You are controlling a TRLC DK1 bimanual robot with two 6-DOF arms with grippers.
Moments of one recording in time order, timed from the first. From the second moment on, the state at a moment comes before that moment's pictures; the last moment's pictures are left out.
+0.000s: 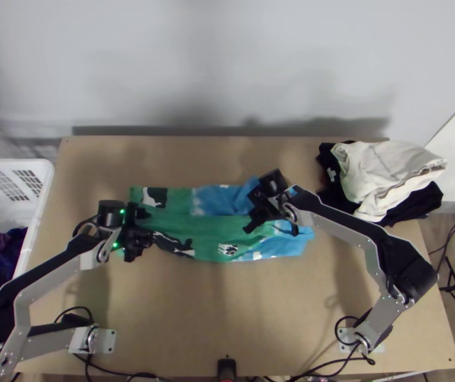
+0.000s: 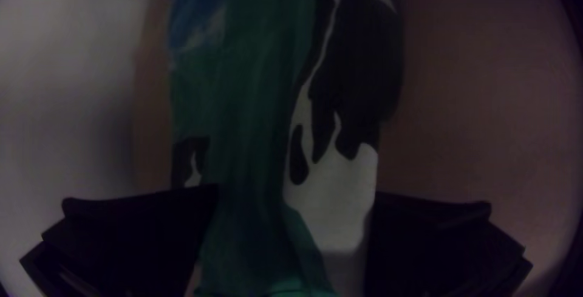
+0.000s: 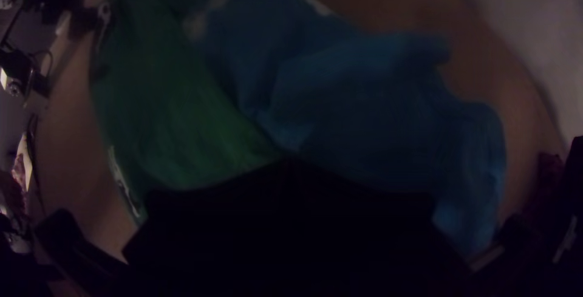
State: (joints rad) left arm -0.23 1.39 0.59 -0.10 0.10 1.47; right arm 0.62 1.82 1.20 -0.37 -0.15 -0.16
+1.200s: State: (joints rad) left arm -0.20 1.24 0.80 -0.43 0.19 1.46; right arm 0.47 1.67 1.22 -0.49 -0.45 -0.08
